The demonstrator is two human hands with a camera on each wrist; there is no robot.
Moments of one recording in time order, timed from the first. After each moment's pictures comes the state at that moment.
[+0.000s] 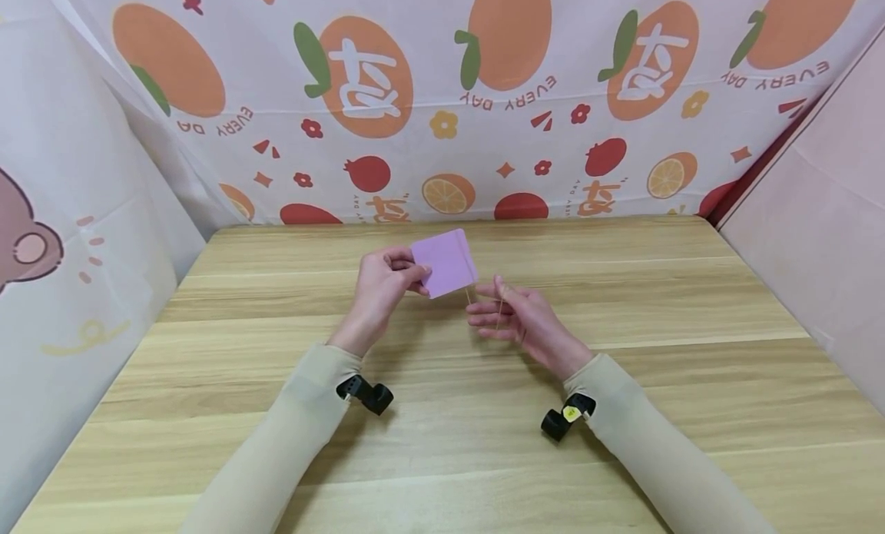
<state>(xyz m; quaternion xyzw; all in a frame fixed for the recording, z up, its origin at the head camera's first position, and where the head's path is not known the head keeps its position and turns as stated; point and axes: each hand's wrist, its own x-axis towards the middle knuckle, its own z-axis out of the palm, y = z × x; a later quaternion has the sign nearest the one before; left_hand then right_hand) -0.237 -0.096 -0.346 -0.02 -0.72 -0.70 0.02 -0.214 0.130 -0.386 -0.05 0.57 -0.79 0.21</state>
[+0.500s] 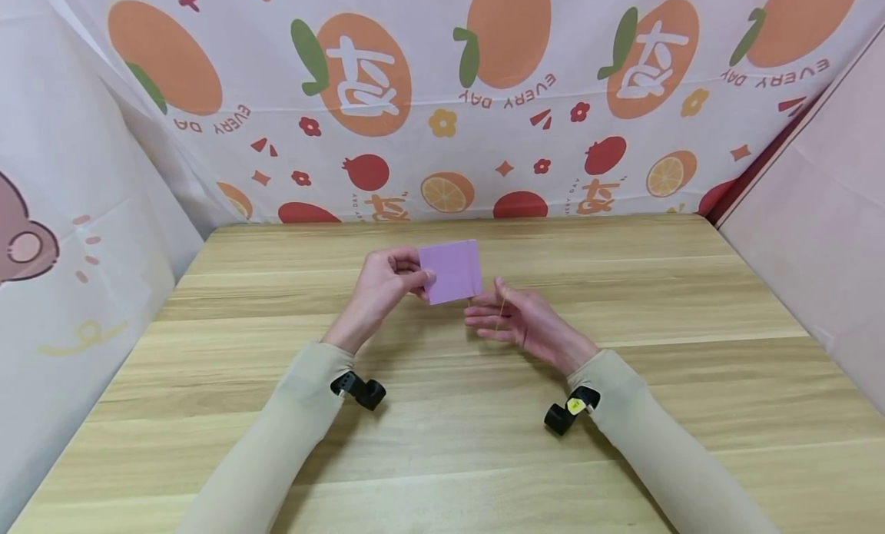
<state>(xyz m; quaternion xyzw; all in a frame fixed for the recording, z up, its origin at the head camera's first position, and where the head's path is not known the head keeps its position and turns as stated) -0.242 -0.105 -0.353 -0.12 -0.74 -0.66 -0.01 -0.218 0.139 -0.391 -0.06 0.53 -0.79 0.28</state>
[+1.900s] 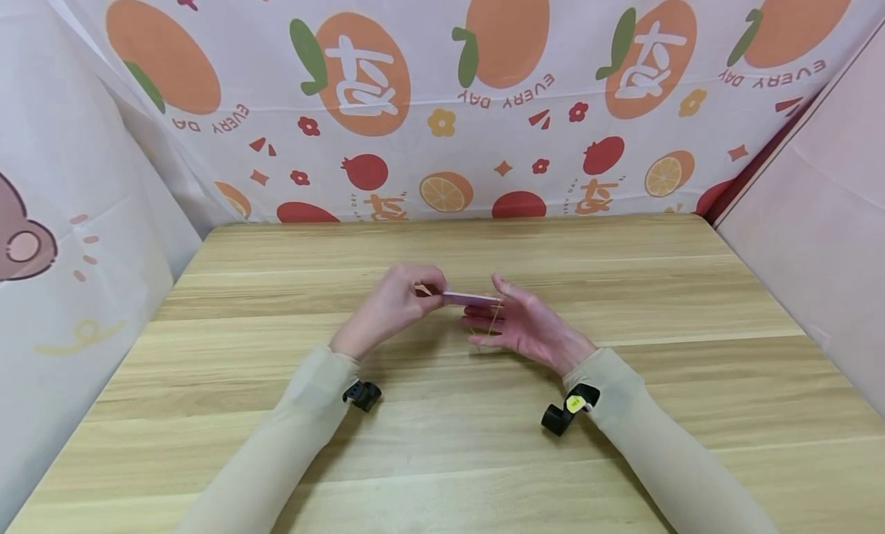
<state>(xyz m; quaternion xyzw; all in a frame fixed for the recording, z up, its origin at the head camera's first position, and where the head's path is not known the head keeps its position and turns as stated) -0.237 -0.102 -0.363 -0.36 -0.82 -0.44 0.05 -0.221 0.139 -0.393 -0.06 0.45 -0.83 0.33</state>
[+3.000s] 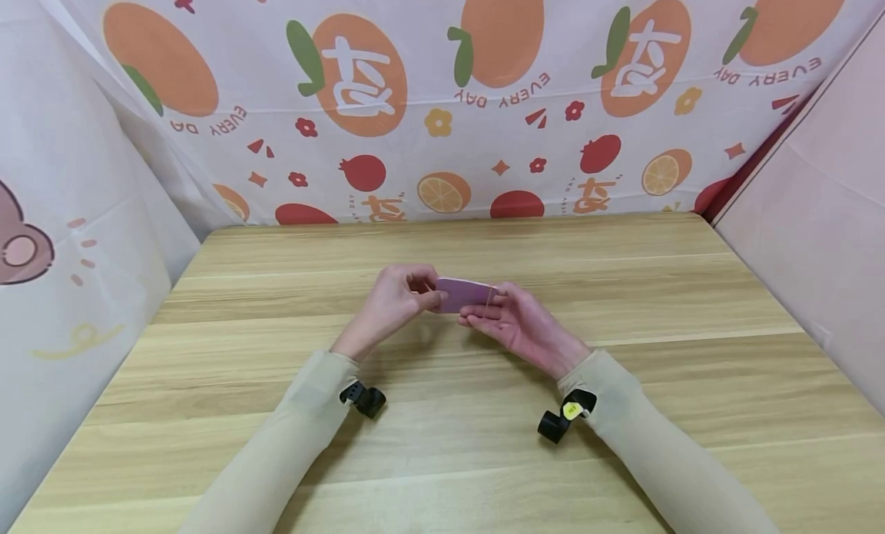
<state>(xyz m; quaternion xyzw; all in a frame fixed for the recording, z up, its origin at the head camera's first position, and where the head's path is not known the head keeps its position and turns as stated) -0.234 -0.098 -0.368 -0.25 -0.84 -0.48 0.03 -0.212 0.131 -0.388 0.01 0.42 -0.86 0.29</state>
